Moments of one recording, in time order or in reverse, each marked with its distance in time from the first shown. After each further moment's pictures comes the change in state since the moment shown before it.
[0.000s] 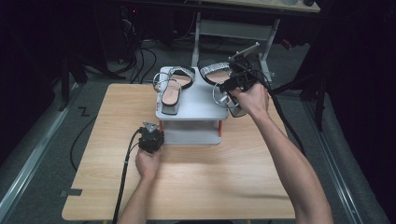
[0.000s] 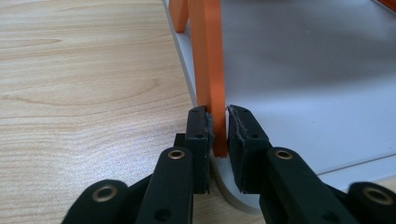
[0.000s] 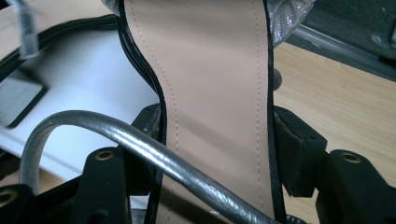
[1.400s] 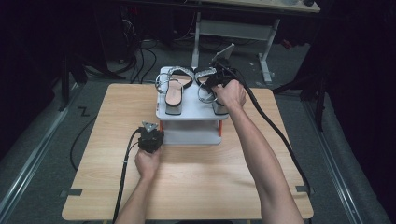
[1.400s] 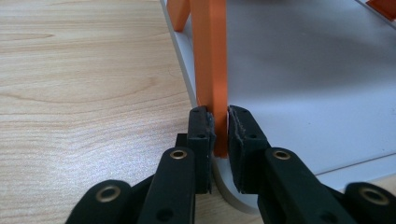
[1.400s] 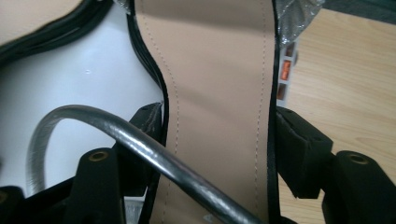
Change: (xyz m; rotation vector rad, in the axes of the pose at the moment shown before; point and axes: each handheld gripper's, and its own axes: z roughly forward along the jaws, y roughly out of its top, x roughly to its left) left arm 0.003 0.000 0.000 0.002 -0.031 -0.027; right arm 0.018 0.038 0.074 0.182 -0.078 0.148
